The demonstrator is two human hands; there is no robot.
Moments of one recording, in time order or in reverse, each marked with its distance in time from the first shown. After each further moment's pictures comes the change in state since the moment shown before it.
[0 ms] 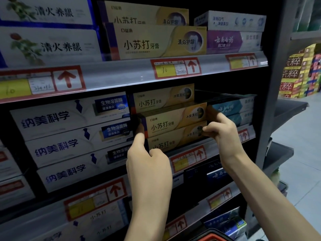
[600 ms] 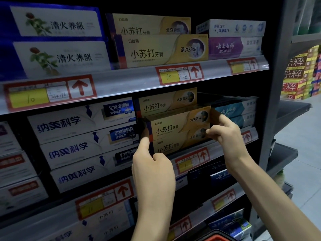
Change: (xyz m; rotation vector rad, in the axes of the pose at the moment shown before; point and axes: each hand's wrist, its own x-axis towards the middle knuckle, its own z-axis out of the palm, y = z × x) left_hand -0.007 0.006 -0.004 -0.048 -0.004 -0.006; right_hand -0.010 -0.012 0.001 -0.058 -0.005 0.000
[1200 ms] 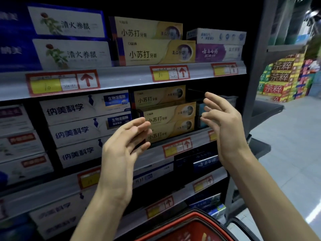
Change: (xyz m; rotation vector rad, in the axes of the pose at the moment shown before) left_hand -0.019 0.007 -0.058 -0.447 -0.221 0.054; right_hand -0.052 -0.078 -0.010 0.044 0.080 -0.014
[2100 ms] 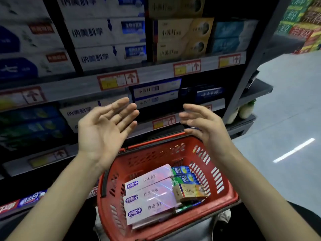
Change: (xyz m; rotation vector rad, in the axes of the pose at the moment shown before) left_hand -0.111 -0.040 -0.115 -0.343 0.091 -0.440; right_hand -0.183 0.065 -0.021 -0.031 -0.264 0.476
